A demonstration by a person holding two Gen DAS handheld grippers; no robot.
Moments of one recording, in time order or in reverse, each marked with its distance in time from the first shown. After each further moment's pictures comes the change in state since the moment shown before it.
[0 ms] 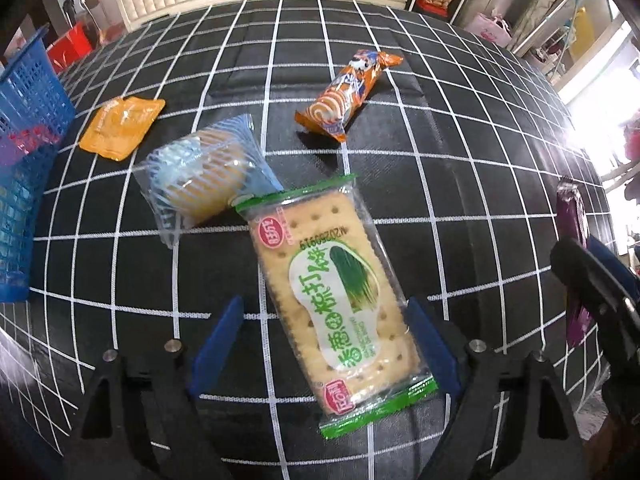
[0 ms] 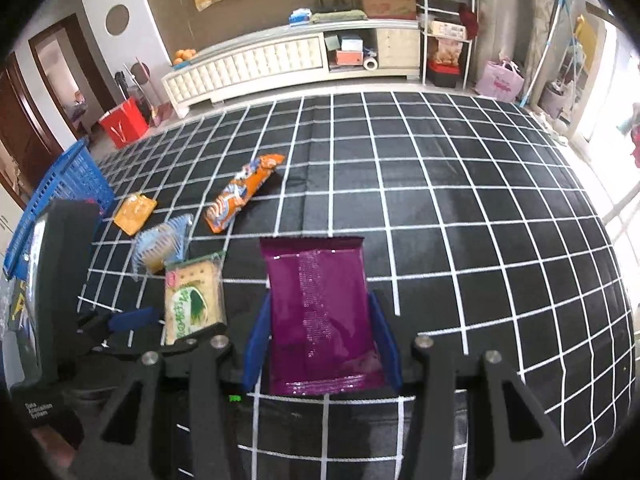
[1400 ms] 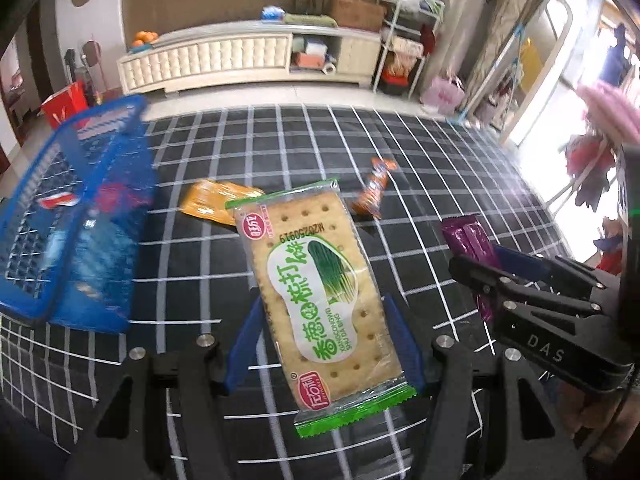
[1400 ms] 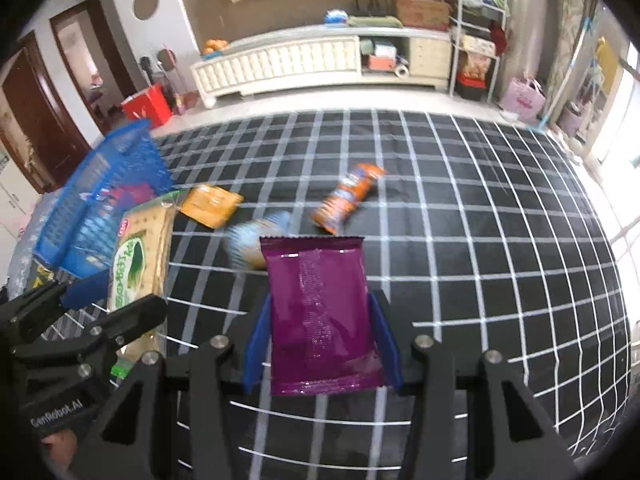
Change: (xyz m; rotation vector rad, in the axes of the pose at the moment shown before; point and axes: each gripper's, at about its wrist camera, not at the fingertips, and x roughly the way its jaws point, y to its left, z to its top) left arm -0.158 0.083 -0.059 0.086 -0.289 -0.111; right arm -0.046 0.112 0.006 -0.065 -0.015 0.051
